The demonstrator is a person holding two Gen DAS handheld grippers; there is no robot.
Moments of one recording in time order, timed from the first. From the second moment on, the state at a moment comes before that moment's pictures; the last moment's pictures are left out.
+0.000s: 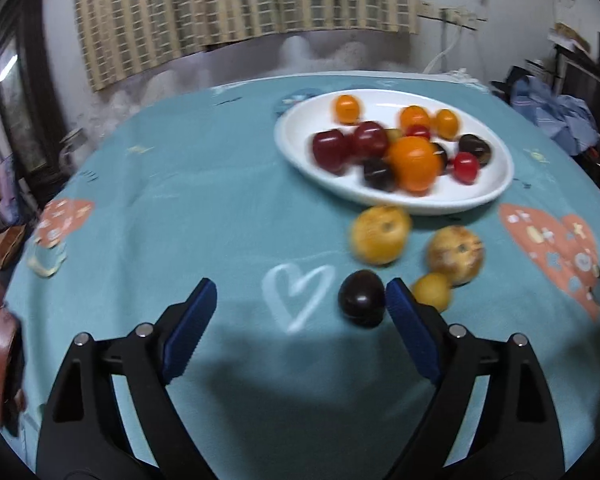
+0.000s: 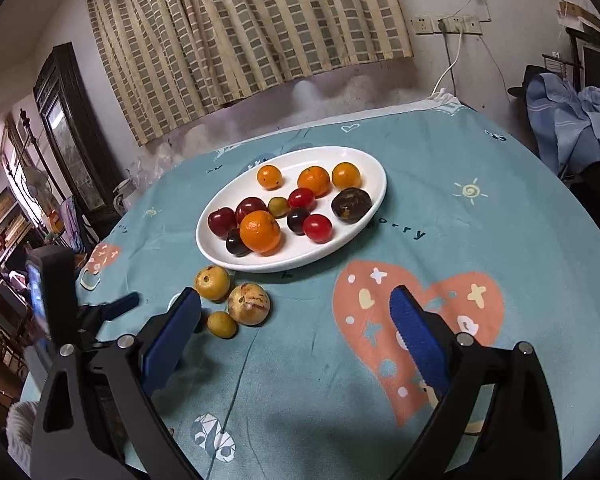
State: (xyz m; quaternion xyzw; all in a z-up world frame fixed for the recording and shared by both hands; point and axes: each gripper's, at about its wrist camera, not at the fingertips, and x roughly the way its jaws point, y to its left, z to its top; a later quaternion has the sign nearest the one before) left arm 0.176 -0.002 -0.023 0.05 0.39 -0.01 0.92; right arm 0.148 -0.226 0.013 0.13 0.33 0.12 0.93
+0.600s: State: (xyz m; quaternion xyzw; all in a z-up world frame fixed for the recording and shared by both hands) left arm 0.173 0.008 -0.028 0.02 0.39 -0.03 0.92; right arm 0.148 -0.224 0.011 0.13 0.34 0.12 0.92
